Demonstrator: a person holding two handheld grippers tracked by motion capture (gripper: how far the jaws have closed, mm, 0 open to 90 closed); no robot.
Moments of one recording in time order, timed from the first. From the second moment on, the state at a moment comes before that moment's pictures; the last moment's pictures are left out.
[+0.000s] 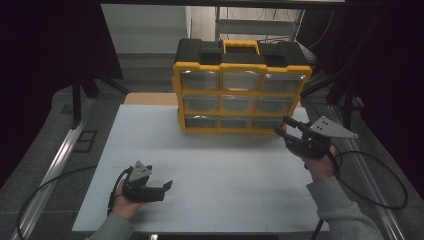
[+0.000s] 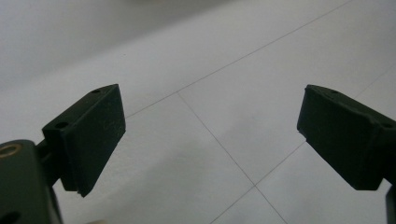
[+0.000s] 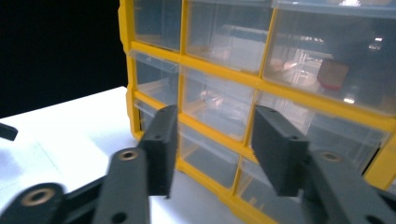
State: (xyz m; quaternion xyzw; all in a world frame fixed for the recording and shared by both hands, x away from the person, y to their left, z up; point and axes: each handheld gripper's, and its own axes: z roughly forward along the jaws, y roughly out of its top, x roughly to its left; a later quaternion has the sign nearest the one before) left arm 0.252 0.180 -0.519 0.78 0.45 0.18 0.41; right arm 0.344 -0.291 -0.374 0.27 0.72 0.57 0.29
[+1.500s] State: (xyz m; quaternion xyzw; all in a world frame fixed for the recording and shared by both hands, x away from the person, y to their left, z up) left arm 0.252 0.180 -0.518 0.78 0.45 0.18 0.40; right arm 0.295 -0.307 -0.479 0.30 0.78 0.50 0.21
